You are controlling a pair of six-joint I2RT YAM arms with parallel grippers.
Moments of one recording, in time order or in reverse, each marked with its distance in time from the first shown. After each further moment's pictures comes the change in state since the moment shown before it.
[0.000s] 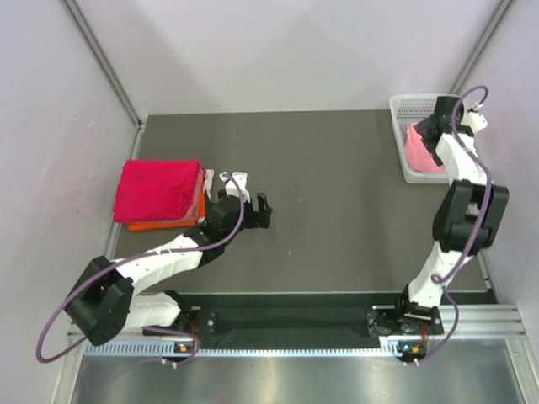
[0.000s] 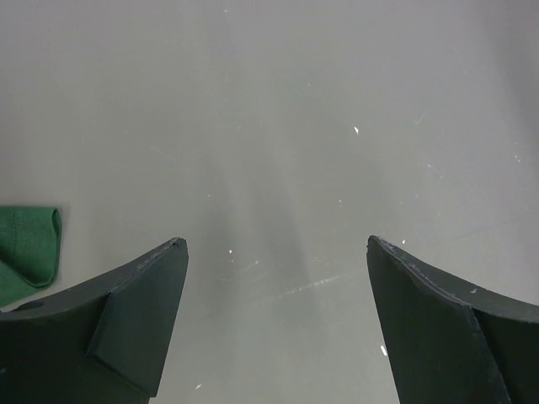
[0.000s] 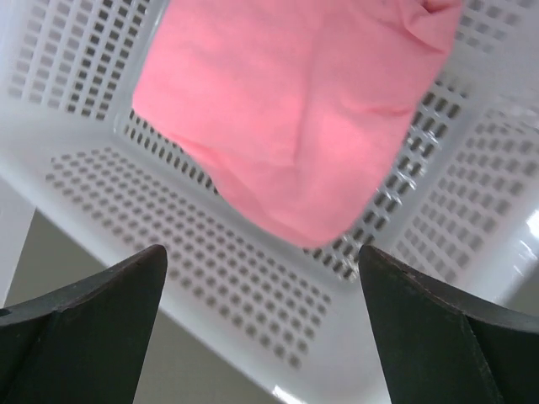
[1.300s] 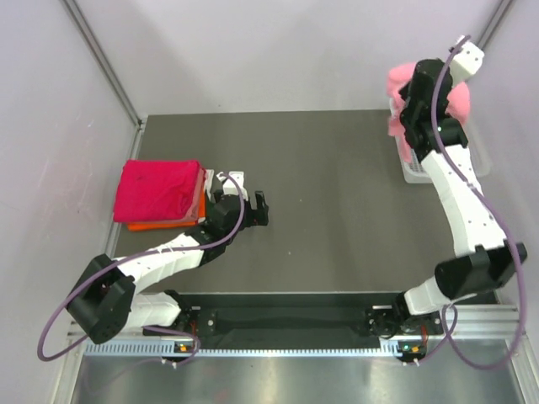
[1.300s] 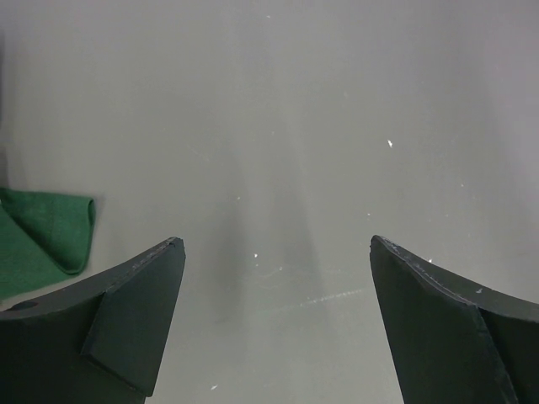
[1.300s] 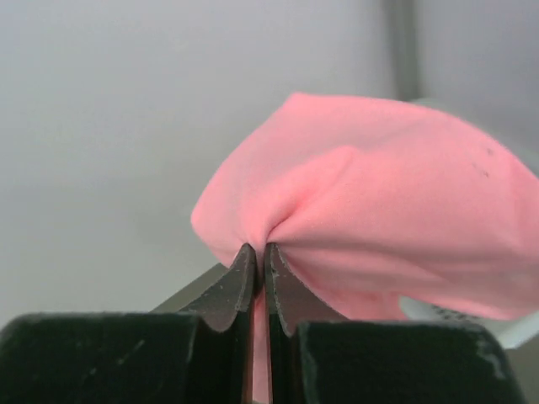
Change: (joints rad) left arm 0.000 0.014 0.012 -0.024 -0.087 -0.023; right arm 0.336 -0.269 0.169 0.150 0.309 -0.308
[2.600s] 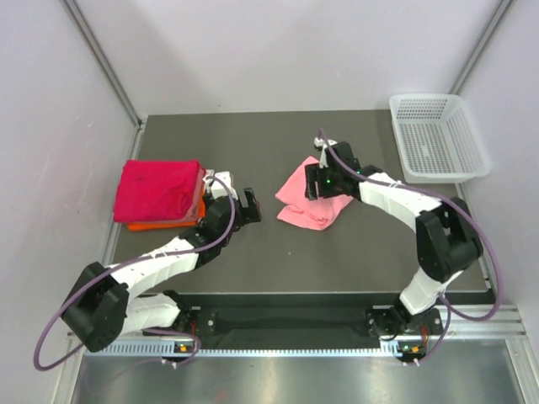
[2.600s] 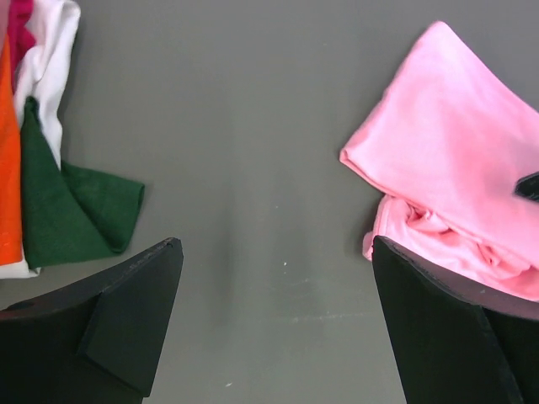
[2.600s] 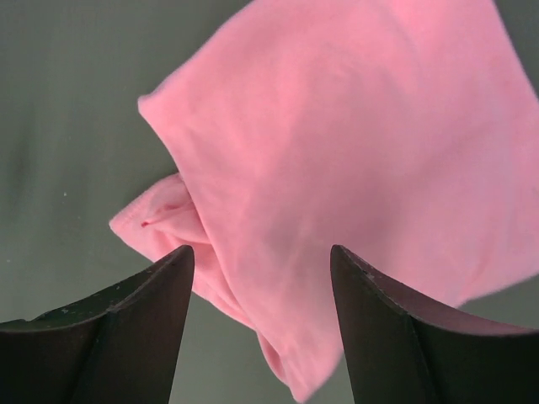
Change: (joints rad) left arm 0.023 -0.055 -0.027 -0.028 -0.108 -0.089; right arm 0.342 0.113 -0.568 0.034 -0.744 -0.275
